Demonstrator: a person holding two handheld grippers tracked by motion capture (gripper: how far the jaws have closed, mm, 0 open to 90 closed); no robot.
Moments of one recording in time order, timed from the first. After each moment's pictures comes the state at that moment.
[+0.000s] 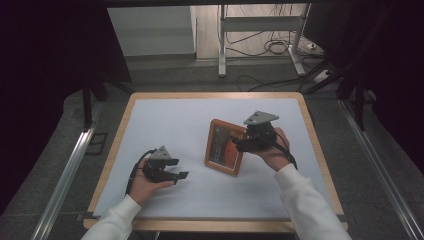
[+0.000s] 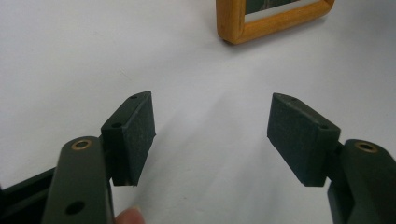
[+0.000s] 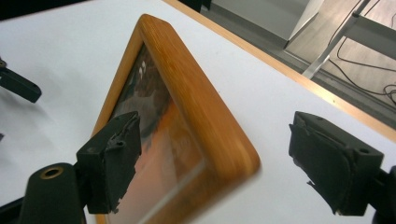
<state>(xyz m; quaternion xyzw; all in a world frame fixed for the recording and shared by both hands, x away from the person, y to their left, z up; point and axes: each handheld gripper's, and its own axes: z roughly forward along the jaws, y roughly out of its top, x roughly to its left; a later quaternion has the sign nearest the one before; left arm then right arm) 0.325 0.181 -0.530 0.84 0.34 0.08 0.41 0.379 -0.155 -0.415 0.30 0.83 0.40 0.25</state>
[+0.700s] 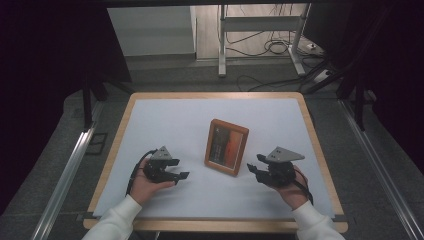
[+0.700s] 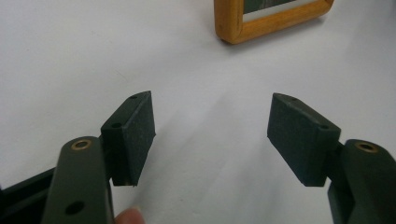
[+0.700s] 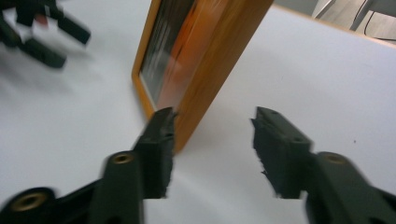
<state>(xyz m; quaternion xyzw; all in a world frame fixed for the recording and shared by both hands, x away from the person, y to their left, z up) 0.324 0.179 -0.531 0.84 0.34 0.08 0.41 0.307 -0.207 -0.471 0.31 0.82 0.42 0.21</state>
